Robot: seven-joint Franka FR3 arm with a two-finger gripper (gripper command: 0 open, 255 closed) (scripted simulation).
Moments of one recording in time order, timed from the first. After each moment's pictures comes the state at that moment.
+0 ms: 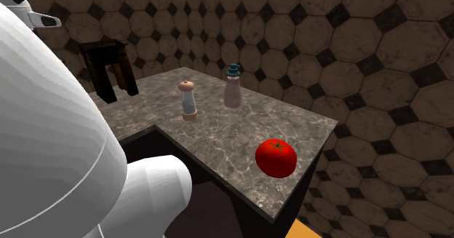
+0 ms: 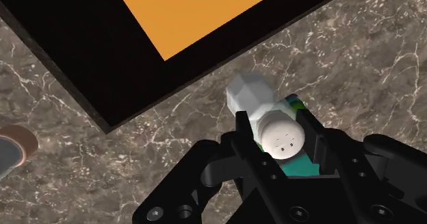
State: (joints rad) arm 0.19 -0.36 0.28 -2.16 0.17 1.85 0.36
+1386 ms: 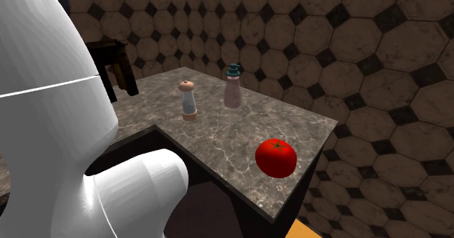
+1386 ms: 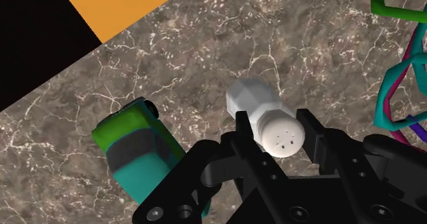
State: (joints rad) arm 0.41 0.25 0.57 -1.51 -0.10 1.79 0.92
